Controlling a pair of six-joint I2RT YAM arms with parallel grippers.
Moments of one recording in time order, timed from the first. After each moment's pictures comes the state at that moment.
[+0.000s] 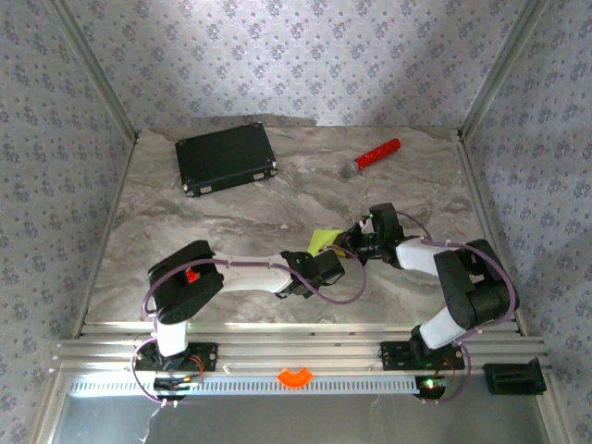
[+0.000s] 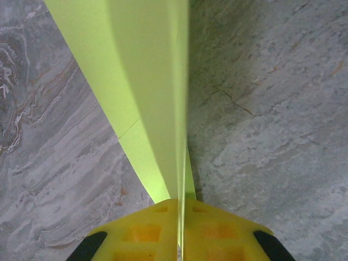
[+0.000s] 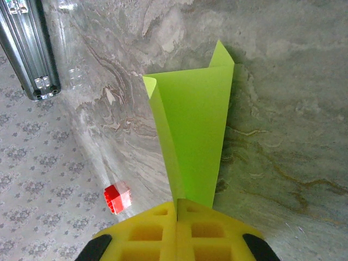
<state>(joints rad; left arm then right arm) -1.19 1.86 1.11 -0.48 -0.45 -0.16 0.34 1.54 0.58 0.16 -0.62 1.16</state>
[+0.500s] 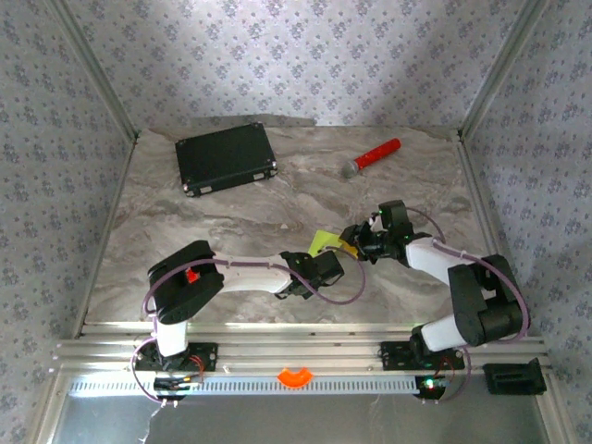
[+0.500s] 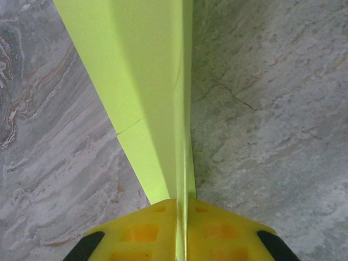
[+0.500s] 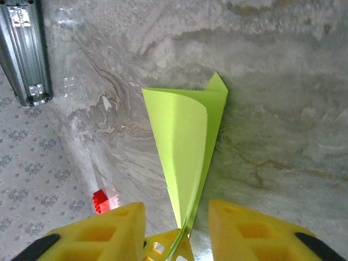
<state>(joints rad) -1.19 1.86 1.11 -0.47 -0.45 -0.17 0.28 1.44 0.60 -0.05 -0.59 1.05</state>
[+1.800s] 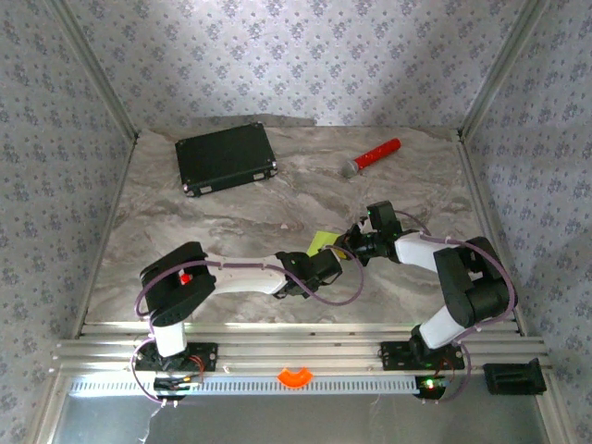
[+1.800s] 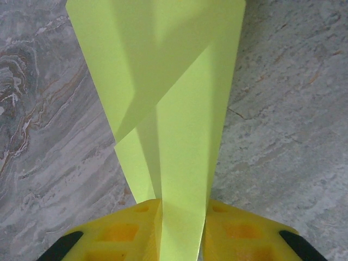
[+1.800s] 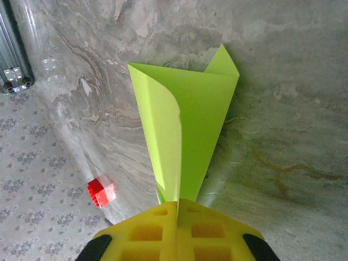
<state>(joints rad) -1.19 1.81 1.08 -0.43 -0.43 -0.14 0.34 1.56 0.64 0.00 -0.62 1.10</state>
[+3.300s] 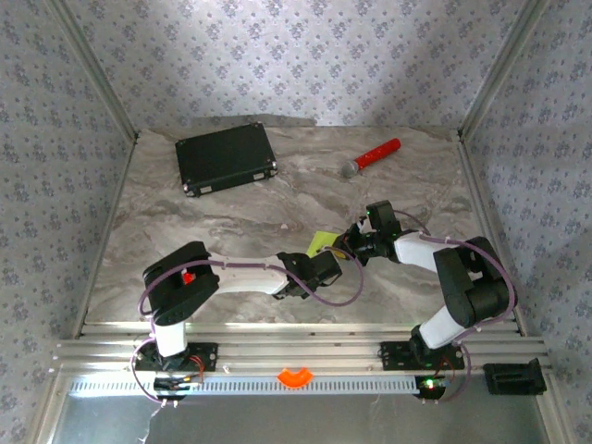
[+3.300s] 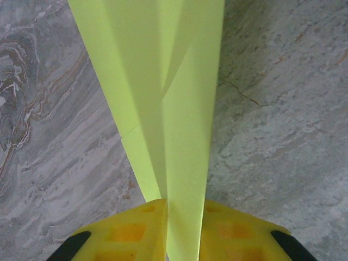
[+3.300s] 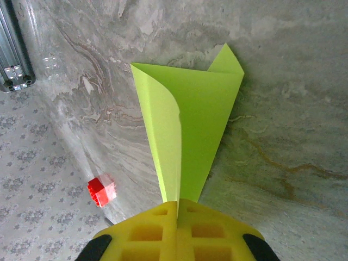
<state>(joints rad) -1.19 1.83 1.08 -0.45 -0.46 -0.14 0.34 1.56 0.64 0.00 -0.62 1.10</state>
